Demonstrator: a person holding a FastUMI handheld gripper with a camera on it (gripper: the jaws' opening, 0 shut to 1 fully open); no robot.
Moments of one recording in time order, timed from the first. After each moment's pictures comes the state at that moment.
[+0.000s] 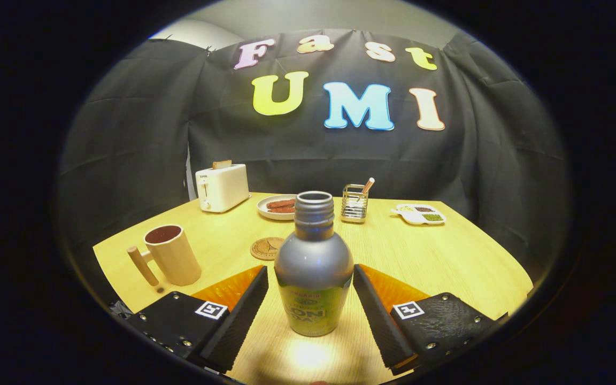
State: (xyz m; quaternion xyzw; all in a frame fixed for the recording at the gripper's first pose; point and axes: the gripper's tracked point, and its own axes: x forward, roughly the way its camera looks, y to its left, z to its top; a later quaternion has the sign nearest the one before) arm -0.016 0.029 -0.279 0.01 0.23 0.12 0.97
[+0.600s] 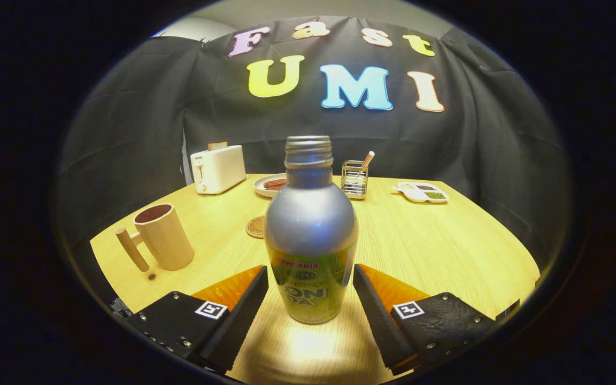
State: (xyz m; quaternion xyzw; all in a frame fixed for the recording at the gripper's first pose) arm -0.022 0.030 -0.315 0.01 0.28 0.11 0.95
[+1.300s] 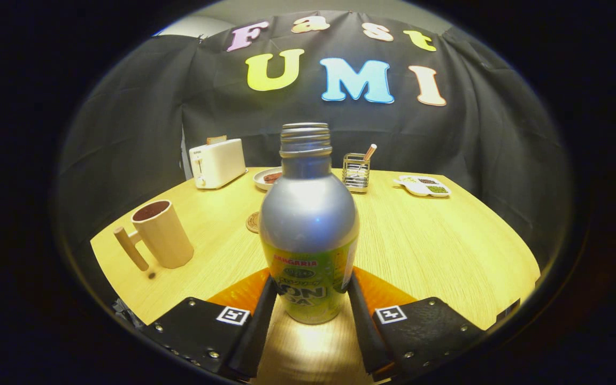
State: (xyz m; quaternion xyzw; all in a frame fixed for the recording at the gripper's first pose) arm -0.020 0.037 -0.319 0.00 0.30 0.12 0.95
